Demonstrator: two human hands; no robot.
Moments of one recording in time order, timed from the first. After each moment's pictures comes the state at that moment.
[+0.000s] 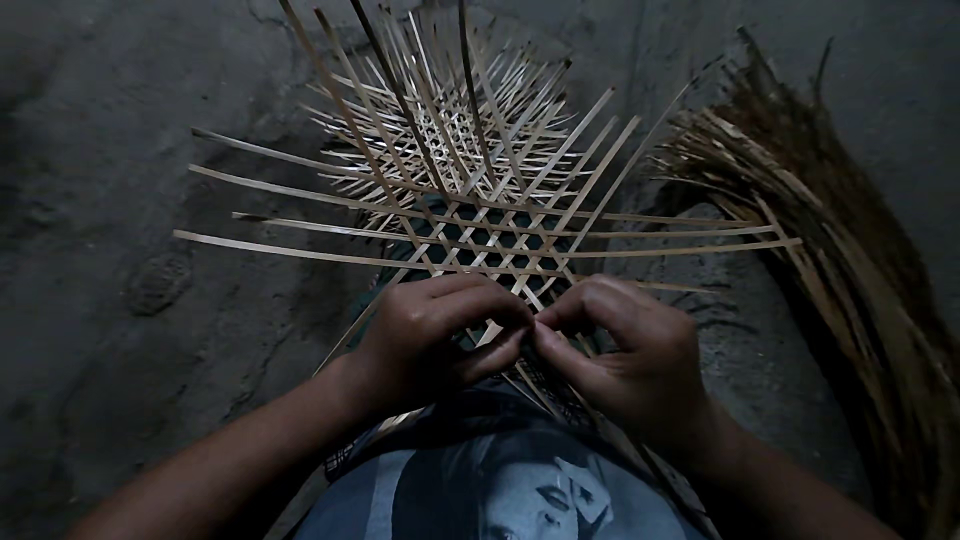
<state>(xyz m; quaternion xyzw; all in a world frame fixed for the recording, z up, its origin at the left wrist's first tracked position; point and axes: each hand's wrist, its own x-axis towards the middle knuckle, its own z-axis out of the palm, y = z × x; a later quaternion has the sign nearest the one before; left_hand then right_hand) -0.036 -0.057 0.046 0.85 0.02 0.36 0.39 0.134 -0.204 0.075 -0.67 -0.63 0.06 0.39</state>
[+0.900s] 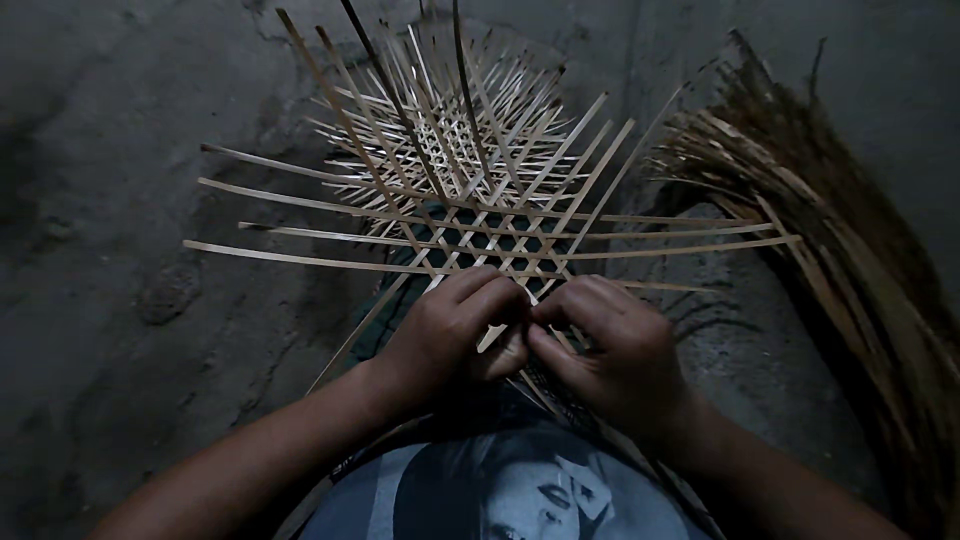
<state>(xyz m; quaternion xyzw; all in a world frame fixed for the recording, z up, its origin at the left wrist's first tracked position) -0.023 -0.068 0.041 0.88 0.06 0.32 0.33 0.134 -0.203 0.066 -0.67 -0.66 0.01 0.35</state>
